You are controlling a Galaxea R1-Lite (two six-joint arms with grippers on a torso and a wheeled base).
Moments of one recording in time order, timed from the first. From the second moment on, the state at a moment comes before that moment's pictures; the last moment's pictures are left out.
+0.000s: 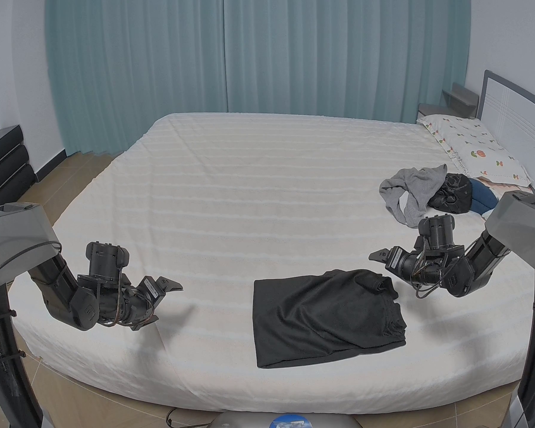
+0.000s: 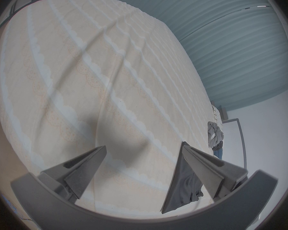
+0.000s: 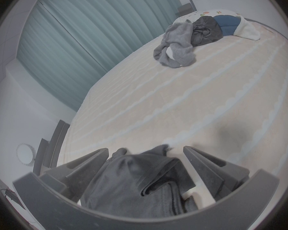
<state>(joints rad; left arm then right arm) -0.11 2.15 -0.66 -0.71 -0.27 -0.91 0.18 2.28 -0.97 -0.70 0.09 0.64</state>
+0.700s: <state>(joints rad) -0.11 2.15 -0.67 -0.70 -0.27 -0.91 0.25 2.31 -0.98 -0.70 0.09 0.64</state>
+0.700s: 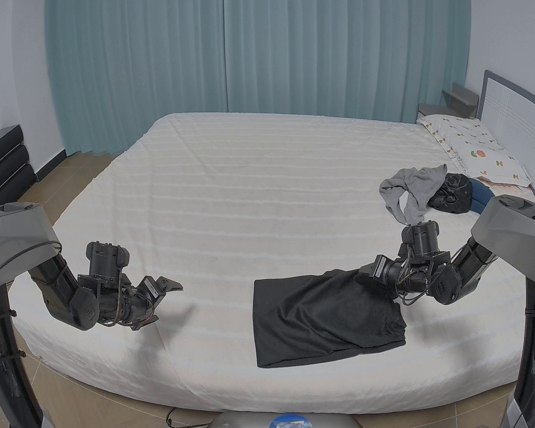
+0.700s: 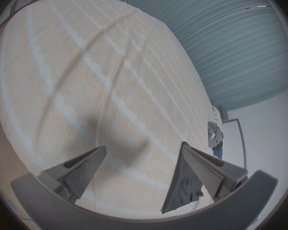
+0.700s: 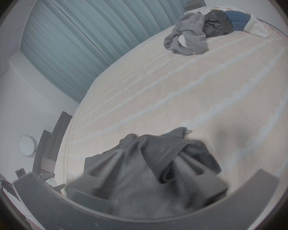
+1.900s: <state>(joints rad) -0.11 2.15 -0.67 -0.70 -0.27 -0.91 0.14 2.32 -0.98 -0.70 0.14 0.67</state>
